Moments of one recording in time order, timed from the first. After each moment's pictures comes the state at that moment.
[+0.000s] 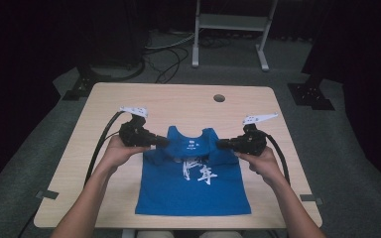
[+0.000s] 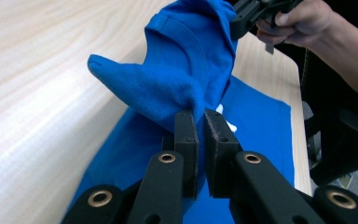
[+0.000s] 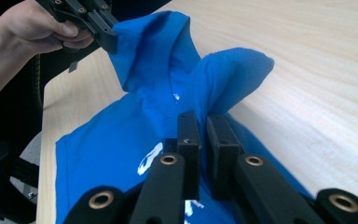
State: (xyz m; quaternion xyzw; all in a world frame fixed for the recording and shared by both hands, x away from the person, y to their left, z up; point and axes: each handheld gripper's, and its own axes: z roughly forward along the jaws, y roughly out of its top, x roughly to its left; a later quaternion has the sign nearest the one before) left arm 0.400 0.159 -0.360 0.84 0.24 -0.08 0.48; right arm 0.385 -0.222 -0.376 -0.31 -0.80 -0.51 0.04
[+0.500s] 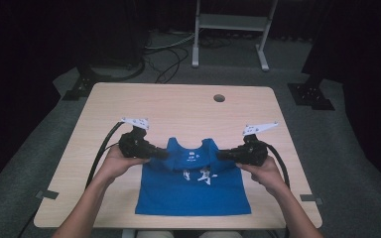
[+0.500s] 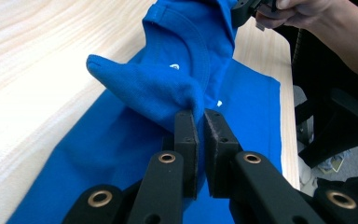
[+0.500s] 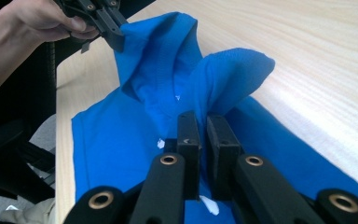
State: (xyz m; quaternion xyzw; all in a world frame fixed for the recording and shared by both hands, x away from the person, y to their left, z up) left arm 0.377 0.156 -0.370 0.86 0.23 -0.09 0.46; right arm 0.361 -0.221 -0.384 -0.30 -0.81 -0.50 0.05
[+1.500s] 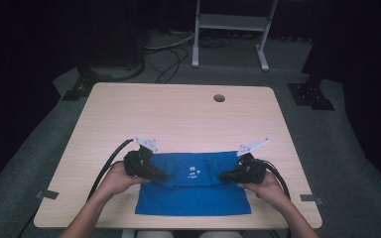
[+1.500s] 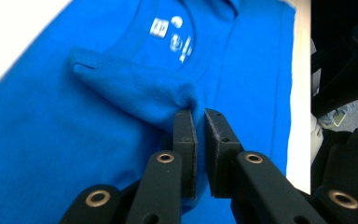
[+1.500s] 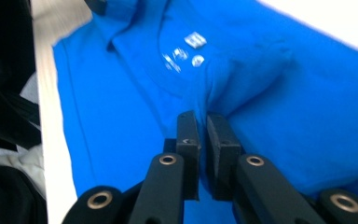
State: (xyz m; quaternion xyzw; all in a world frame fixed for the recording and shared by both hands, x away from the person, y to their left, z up) left arm 0.350 0.143 -0.410 0.90 0.22 -0.12 0.36; right arm 0.333 -0.220 -0.424 -0.30 -0.86 -0.40 0.07
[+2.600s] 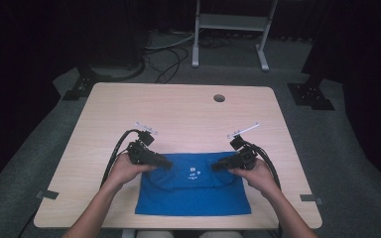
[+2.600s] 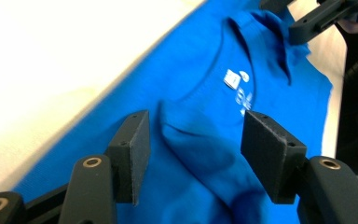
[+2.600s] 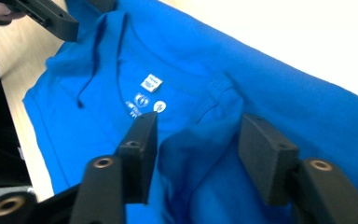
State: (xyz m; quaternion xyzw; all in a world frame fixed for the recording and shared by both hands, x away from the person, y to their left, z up) left arm 0.393 0.141 -0.414 0.84 0.36 -0.13 0.37; right arm 0.375 -0.196 -0.408 -0.42 -0.83 -0.35 0.10
